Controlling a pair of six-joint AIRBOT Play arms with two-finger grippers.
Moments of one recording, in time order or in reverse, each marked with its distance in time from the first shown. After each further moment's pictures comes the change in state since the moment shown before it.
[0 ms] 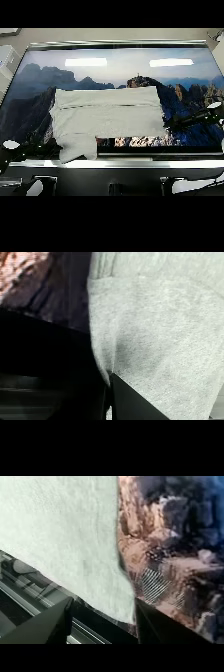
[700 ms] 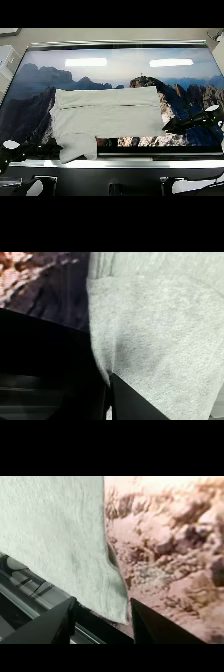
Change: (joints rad) left arm 0.000 0.000 0.000 0.000 -0.003 0.004; right arm 0.000 0.004 -0.069 -0.026 -0.041 -0.027
